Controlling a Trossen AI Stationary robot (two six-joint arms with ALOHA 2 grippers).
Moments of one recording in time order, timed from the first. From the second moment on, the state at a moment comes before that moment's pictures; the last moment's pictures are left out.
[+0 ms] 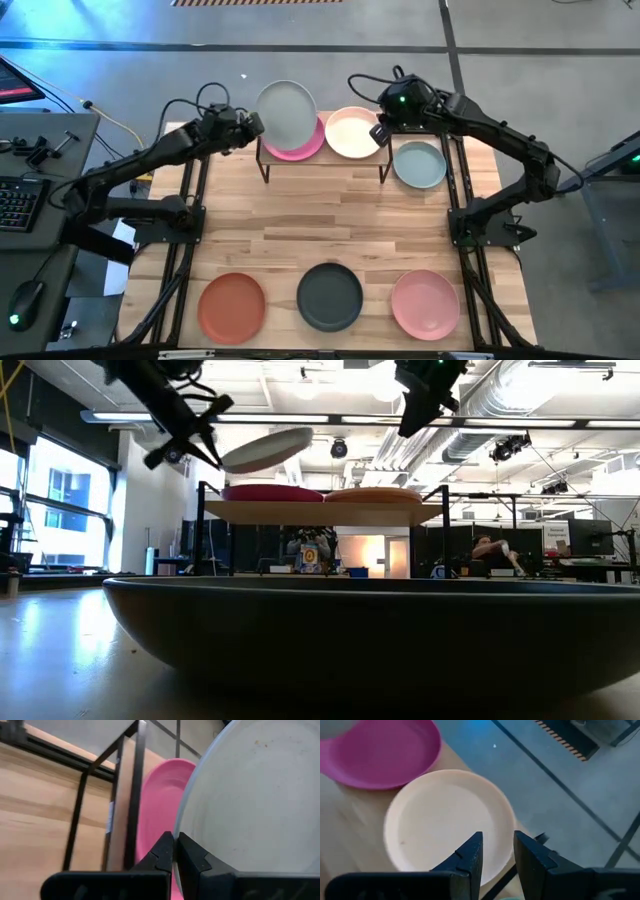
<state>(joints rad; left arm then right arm) 0.64 1.05 0.89 -0.45 -0.19 -1.14 -0.50 1.43 1.56 -0.90 0.29 0.01</state>
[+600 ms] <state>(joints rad) 0.61 1.18 0.89 -0.32 -0.16 -1.20 -0.62 1.43 1.56 -0.85 0.20 -0.11</state>
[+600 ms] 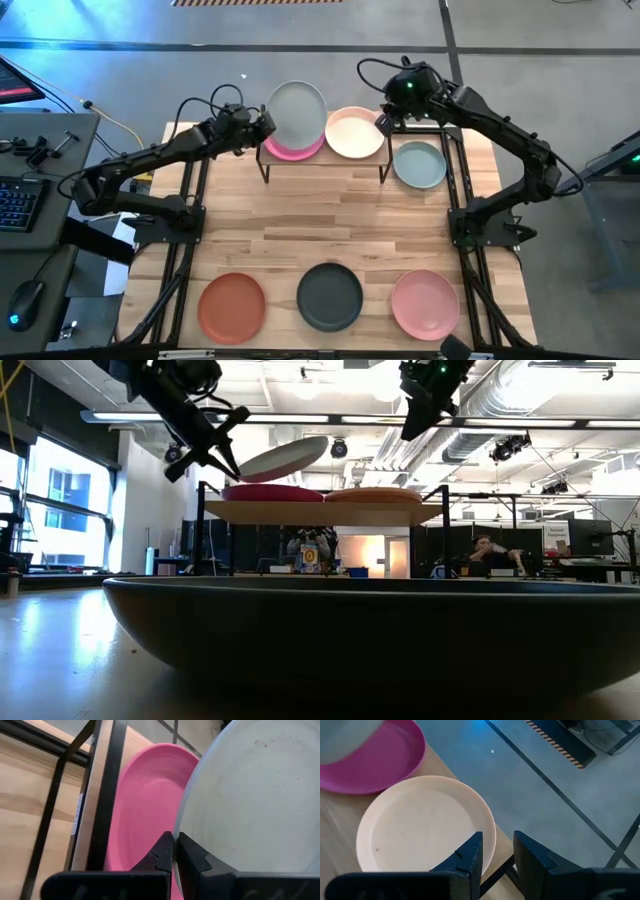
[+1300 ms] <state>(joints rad) 0.63 1.18 0.89 -0.41 -0.12 -1.18 -0.62 1.43 1.56 -0.90 0.18 -0.11</state>
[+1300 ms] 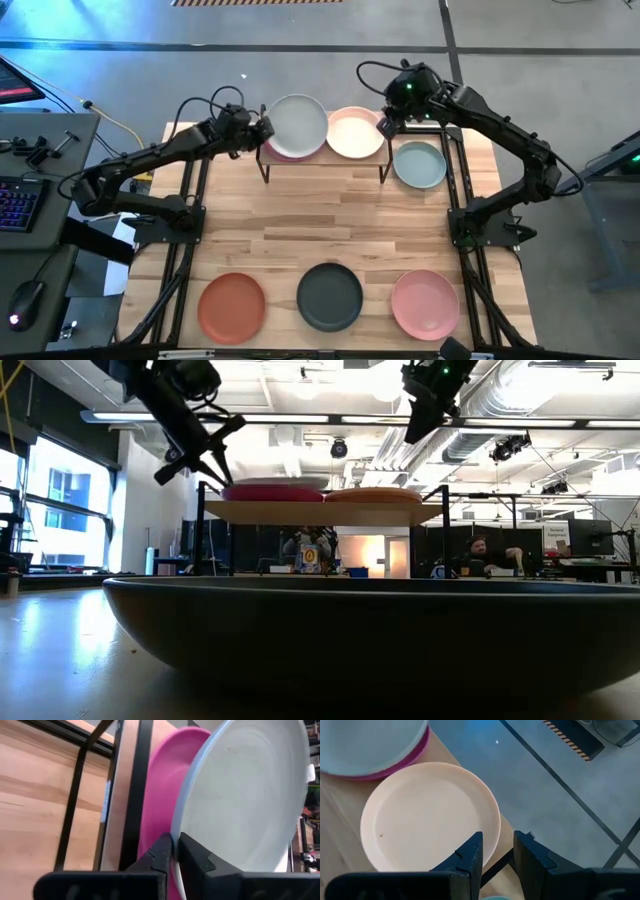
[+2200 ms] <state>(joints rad) 0.67 1.06 0.89 -0.39 -0.04 -1.08 -0.62 1.43 1.56 -0.93 0.15 -0.09</state>
